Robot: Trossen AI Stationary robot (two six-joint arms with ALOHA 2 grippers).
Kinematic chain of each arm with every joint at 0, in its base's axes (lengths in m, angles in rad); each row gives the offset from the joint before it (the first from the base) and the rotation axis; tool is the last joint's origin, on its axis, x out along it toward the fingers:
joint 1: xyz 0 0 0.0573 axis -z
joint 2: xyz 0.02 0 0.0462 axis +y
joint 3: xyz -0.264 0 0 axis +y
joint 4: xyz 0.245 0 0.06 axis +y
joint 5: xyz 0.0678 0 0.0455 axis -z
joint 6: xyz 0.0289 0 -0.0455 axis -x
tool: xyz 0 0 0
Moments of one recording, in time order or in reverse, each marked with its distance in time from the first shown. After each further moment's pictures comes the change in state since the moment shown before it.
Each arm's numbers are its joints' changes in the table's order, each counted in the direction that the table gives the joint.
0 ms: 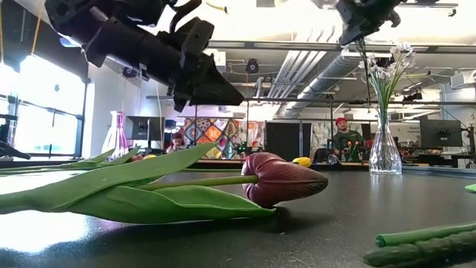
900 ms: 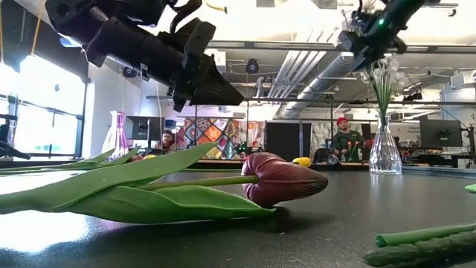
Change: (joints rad) left arm 0.000 0.000 0.000 -0.001 -0.021 0.008; right arm 0.300 -0.010 0.124 -0.052 -0.222 -0.051
